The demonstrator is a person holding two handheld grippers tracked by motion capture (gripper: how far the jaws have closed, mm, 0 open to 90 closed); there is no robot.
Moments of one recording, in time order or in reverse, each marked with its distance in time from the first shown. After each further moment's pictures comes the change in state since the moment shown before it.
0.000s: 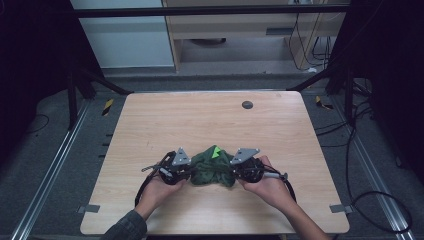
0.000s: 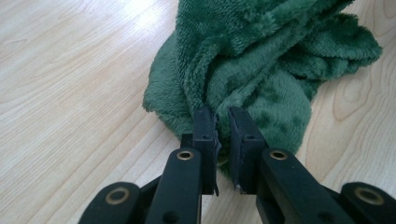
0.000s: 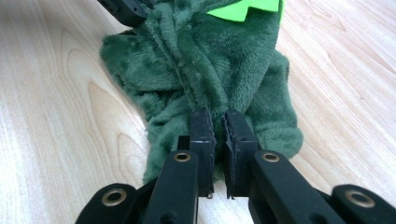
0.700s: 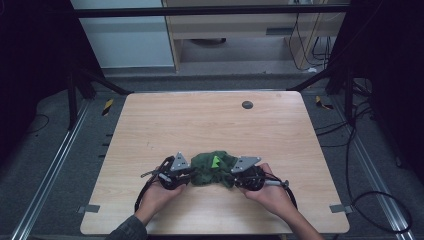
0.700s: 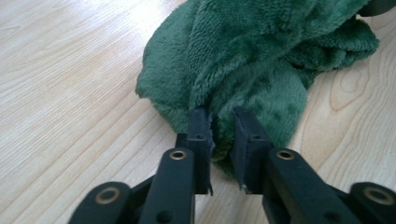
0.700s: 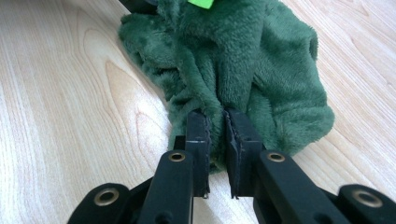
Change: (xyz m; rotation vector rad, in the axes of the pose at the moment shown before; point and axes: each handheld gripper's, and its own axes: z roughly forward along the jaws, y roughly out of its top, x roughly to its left) left arm -0.007 -0.013 0.001 -0.022 0.007 -0.018; right arm 0.013 -0.017 0.001 0.001 0.017 -0.010
